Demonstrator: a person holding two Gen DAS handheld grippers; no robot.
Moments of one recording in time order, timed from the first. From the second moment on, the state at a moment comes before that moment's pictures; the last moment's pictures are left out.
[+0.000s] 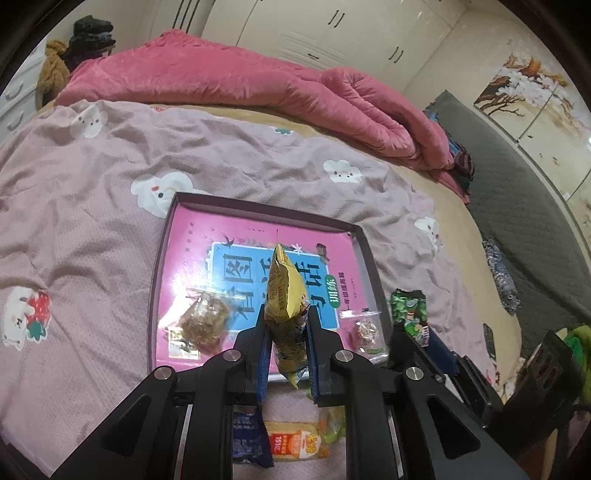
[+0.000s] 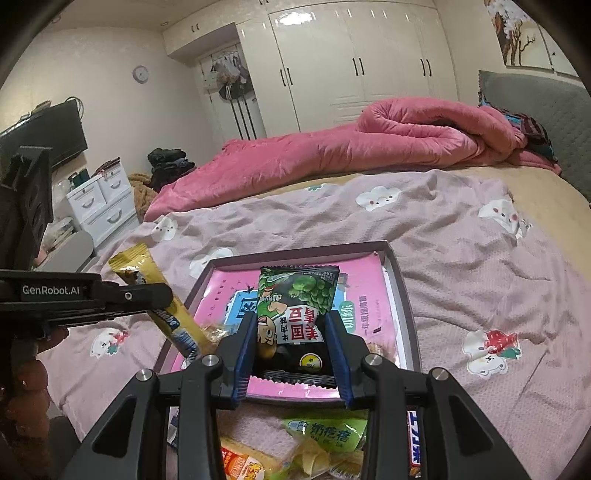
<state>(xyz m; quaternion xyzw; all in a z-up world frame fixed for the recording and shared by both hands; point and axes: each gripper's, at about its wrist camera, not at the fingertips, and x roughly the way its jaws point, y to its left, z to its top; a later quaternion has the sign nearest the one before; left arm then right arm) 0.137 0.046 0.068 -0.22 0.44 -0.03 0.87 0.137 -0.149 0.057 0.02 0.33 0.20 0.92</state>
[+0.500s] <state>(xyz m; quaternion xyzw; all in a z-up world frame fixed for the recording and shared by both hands) 0.156 0.046 0.051 -0.21 0.45 -0.03 0.87 0.158 -0.151 0.045 0.02 0.34 0.19 0.92</state>
